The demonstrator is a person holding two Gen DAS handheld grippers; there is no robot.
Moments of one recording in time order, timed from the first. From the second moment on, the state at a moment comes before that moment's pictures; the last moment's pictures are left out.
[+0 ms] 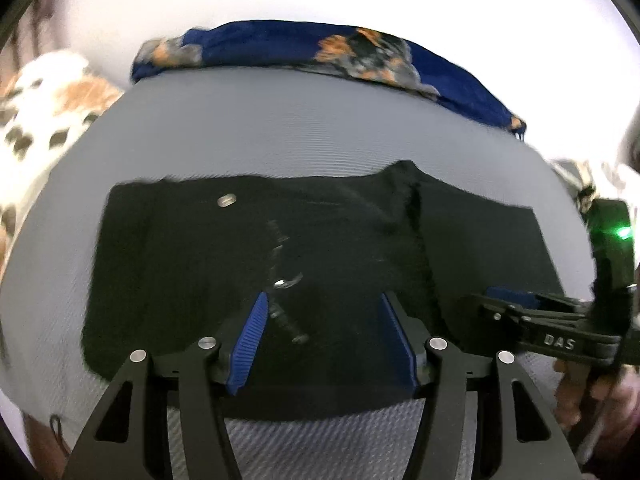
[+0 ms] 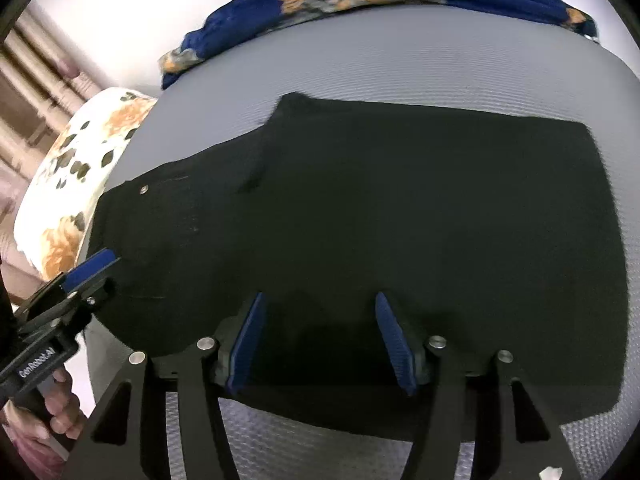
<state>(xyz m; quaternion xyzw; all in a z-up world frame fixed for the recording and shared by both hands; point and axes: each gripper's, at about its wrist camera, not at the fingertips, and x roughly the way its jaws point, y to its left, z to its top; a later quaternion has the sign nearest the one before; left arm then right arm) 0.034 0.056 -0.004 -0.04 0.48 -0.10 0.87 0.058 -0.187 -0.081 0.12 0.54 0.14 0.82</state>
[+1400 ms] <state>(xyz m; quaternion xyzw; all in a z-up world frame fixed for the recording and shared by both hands) 0.001 0.251 -0.092 -0.45 0.42 -0.12 0.78 0.068 -0.153 -0.084 0.09 0.56 0.15 0.81</state>
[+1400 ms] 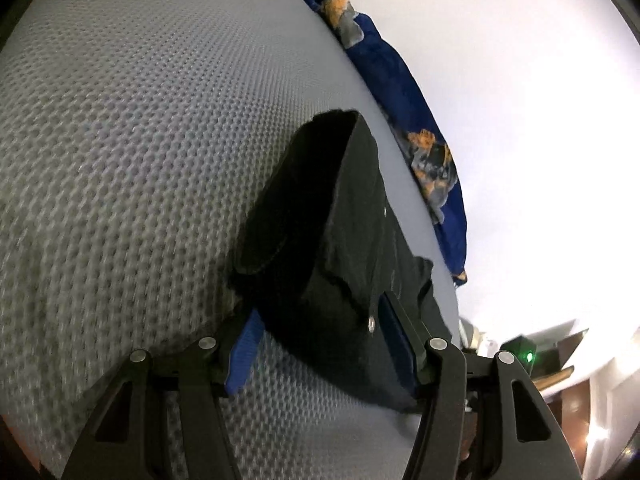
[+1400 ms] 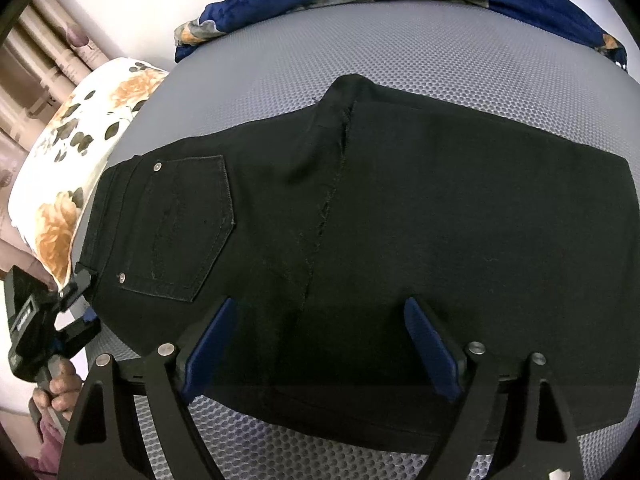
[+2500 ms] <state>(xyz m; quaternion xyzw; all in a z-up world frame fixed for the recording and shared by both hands) 0.039 0.173 -0.005 -0.29 0.40 -0.12 0.86 0.060 -0.154 -0.079 0.12 0.55 0.16 0.81</state>
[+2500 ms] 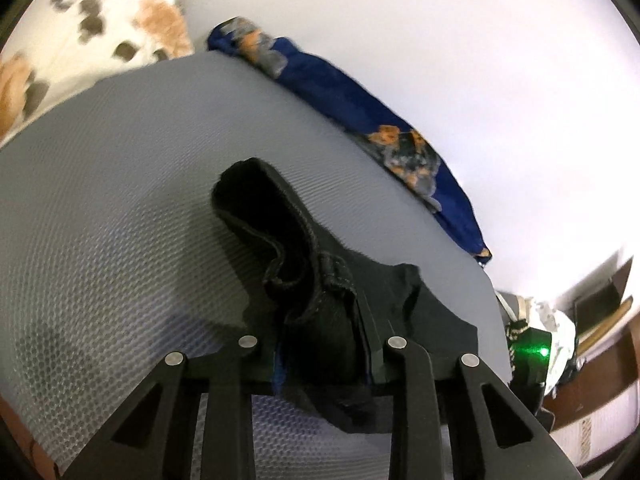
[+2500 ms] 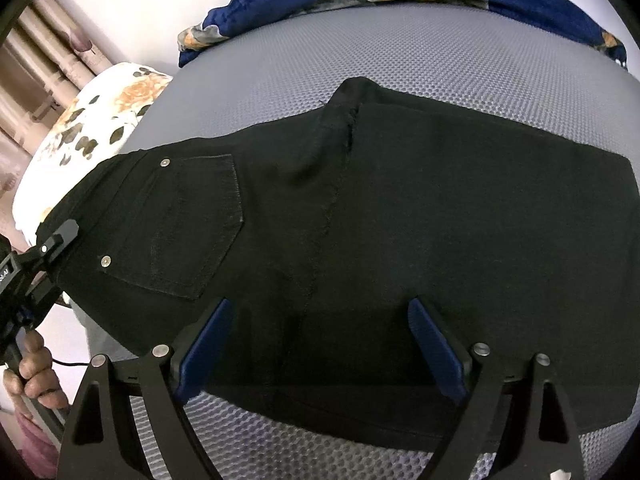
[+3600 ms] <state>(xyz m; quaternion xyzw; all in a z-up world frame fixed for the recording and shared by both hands) 0.081 -0.149 0.004 -0.06 0.47 -0.40 0.78 0.045 -0.375 -0.055 0.30 0.48 0.03 0.83</state>
